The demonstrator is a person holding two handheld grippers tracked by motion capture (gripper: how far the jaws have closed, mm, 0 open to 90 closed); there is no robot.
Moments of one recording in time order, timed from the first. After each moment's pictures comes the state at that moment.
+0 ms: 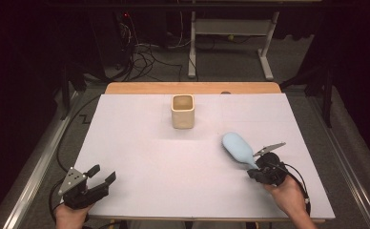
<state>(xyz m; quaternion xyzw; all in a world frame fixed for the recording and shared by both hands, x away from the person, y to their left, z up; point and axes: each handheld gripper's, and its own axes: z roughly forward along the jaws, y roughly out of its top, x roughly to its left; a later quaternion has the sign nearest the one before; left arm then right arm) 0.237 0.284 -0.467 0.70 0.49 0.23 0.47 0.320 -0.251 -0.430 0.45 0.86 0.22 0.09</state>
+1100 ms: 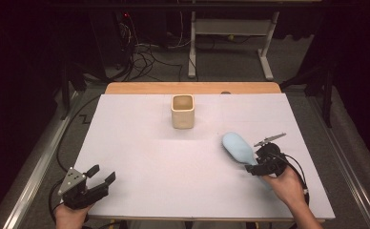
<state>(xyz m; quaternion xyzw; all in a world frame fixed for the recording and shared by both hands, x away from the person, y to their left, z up) 0.237 0.284 -0.466 0.70 0.49 0.23 0.47 0.345 -0.254 -0.425 0.48 0.85 0.20 0.10</state>
